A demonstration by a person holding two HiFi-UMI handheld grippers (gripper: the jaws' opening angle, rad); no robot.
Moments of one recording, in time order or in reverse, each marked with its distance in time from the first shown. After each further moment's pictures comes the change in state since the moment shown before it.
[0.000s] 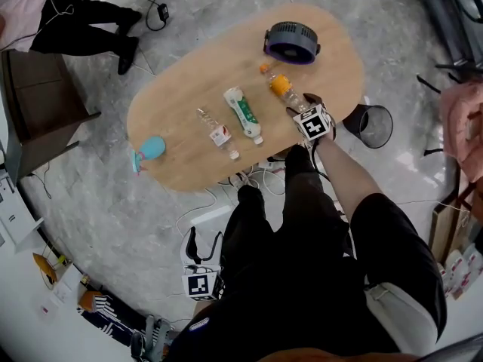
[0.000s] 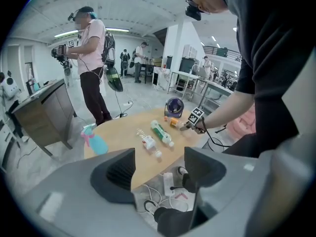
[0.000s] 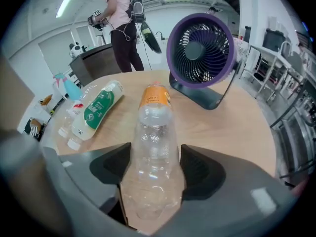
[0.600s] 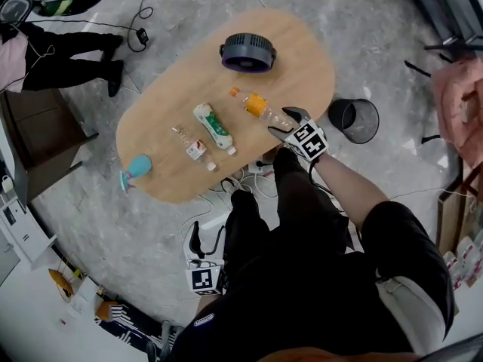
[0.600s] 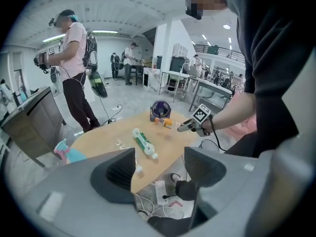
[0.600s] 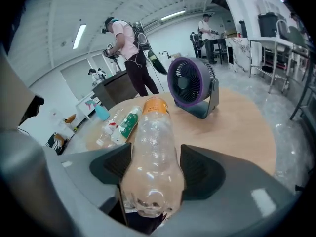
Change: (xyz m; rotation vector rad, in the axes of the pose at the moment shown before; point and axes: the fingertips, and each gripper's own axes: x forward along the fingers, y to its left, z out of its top) left arm 0.053 -0.092 0.049 0.079 -0.011 -0.054; right arm -0.094 -0.002 -0.004 0.033 -0.206 0.249
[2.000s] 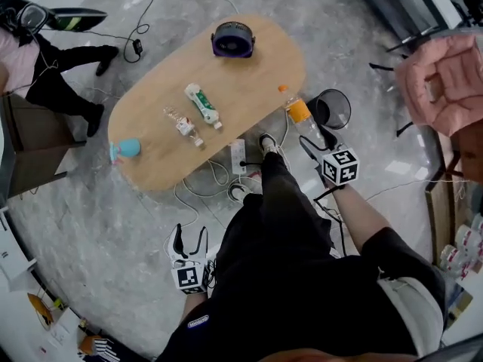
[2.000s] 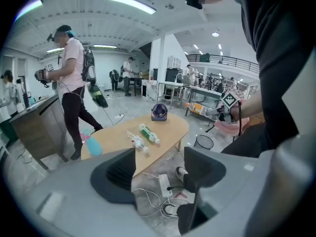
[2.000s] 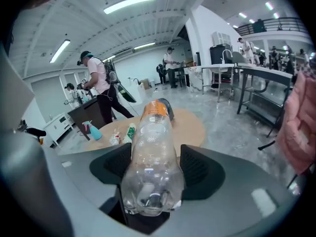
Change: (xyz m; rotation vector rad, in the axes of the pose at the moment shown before) left arm -0.121 0.022 -0.128 0.081 -0.126 -0.014; right arm -0.229 0.096 -0.101 0.242 -0.295 -0.373
